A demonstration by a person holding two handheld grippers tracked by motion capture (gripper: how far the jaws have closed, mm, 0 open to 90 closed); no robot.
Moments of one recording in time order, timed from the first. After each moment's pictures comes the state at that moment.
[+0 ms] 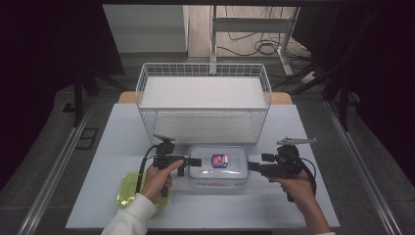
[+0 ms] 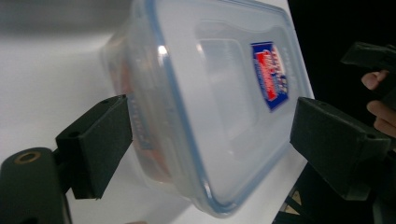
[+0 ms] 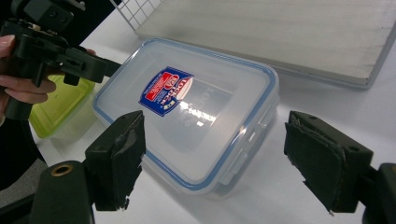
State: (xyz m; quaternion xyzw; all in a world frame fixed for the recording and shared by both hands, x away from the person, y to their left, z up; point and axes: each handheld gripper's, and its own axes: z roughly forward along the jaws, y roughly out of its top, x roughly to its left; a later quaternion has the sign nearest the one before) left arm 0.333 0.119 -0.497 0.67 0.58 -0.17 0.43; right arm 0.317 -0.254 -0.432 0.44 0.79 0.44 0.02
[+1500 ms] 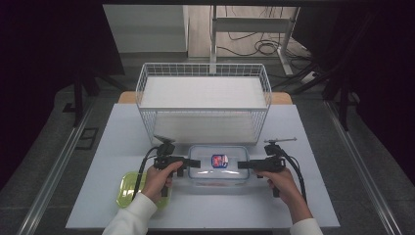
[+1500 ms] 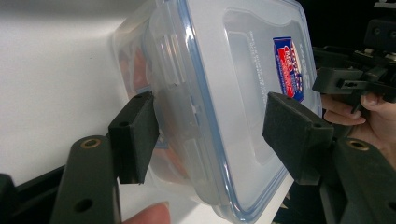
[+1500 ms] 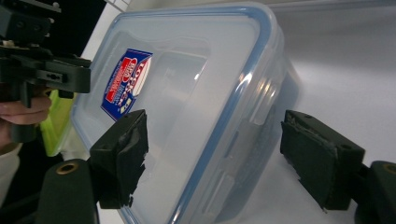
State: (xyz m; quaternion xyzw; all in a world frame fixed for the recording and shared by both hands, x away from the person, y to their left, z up) left arm 0.338 0.121 -0.509 0.66 0.59 -0.20 0.42; right arm 0.365 -0.243 -0.498 0.50 0.74 0.42 -0.13
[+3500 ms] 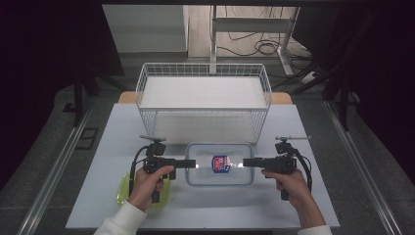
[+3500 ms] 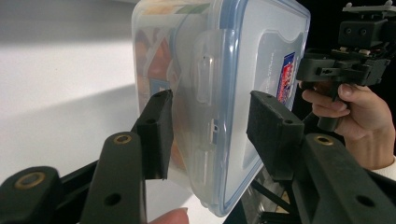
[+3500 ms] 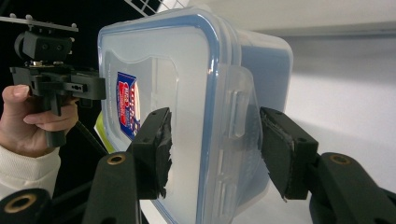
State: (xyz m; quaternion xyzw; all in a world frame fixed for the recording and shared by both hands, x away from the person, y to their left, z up) left arm 0.299 0.136 -0.455 0.67 0.54 -0.16 0.48; right arm 0.337 -0.252 -0.446 0.49 0.73 0.47 -0.13
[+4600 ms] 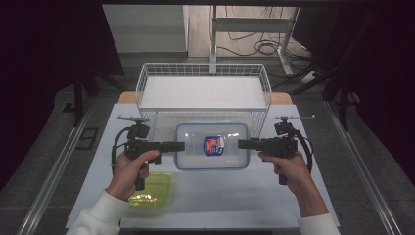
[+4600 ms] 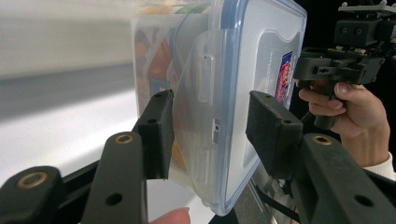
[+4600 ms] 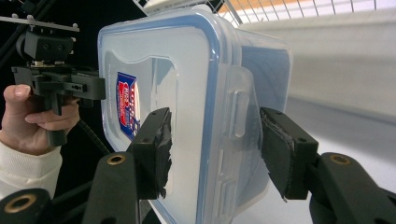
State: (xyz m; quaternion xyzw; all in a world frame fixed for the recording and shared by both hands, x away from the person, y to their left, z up) left arm 0.295 0.164 -0.377 0.67 0.52 -0.11 0.51; right arm 0.341 -0.225 -0.369 0.44 0.74 0.50 -0.10
